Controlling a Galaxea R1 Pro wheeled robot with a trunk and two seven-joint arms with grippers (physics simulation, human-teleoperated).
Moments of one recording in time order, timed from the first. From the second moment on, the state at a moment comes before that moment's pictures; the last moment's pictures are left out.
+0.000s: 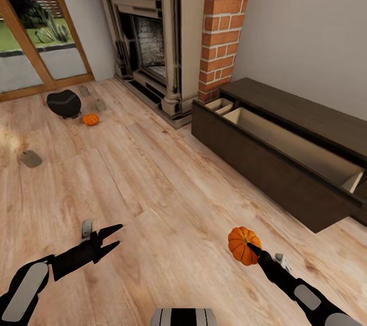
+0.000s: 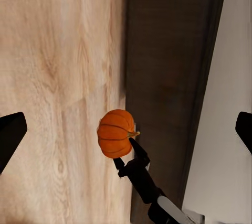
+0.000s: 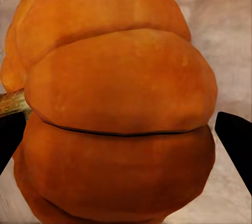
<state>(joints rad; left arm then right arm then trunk) -0.28 0.24 0.21 -1.17 1.03 0.99 -0.53 -0.57 -0.23 0.07 -0.20 -1.04 0.20 0.65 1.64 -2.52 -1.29</state>
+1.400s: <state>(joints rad) -0.28 0.24 0.21 -1.17 1.03 0.99 -0.53 -0.57 -0.23 0.07 -0.20 -1.04 0.20 0.65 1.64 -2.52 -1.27</state>
